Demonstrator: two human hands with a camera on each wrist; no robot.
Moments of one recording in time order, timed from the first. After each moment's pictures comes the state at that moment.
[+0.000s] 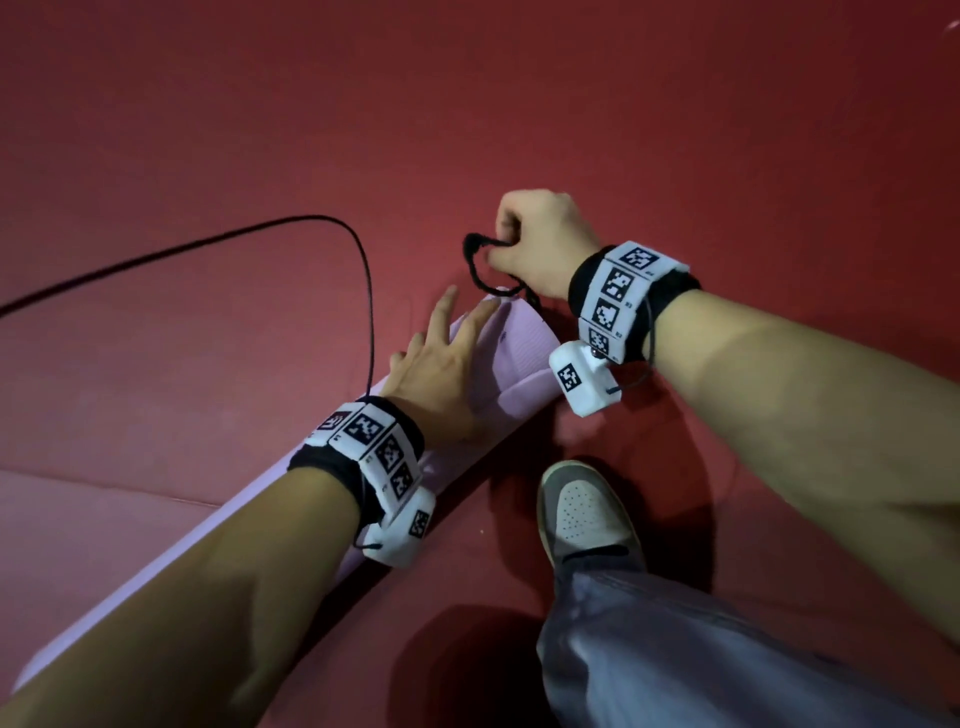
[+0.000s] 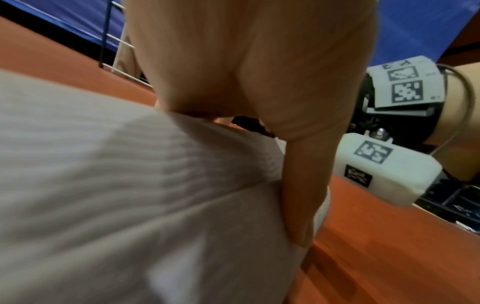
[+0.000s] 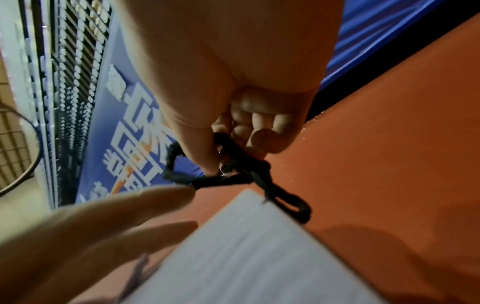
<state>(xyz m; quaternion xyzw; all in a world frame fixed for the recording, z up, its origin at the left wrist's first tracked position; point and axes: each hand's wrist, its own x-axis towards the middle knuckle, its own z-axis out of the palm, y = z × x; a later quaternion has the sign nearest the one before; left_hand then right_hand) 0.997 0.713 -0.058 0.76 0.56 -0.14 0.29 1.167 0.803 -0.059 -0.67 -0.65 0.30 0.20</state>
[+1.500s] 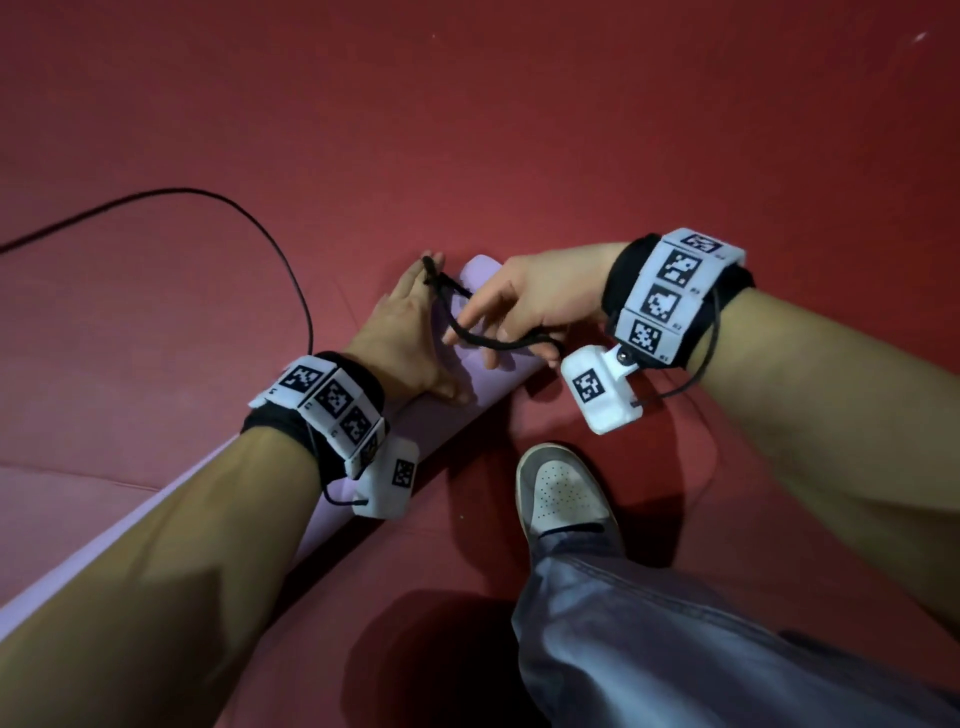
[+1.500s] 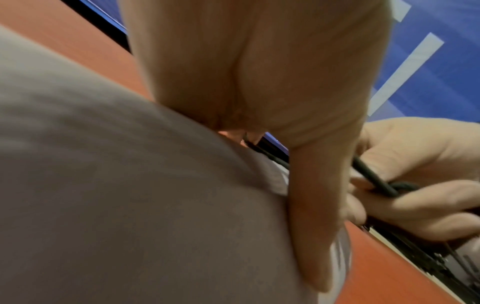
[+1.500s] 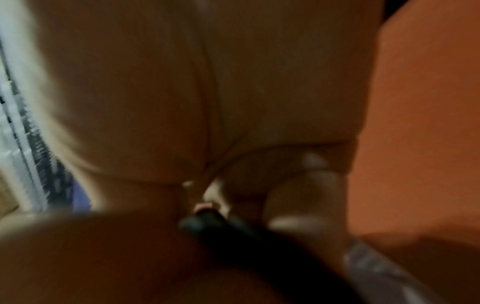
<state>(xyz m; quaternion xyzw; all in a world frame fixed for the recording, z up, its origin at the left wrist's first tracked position) 0.973 0.739 -0.081 0.73 0.56 0.00 0.39 1.174 0.770 -0.035 -0.41 -0.65 0.64 -0.11</state>
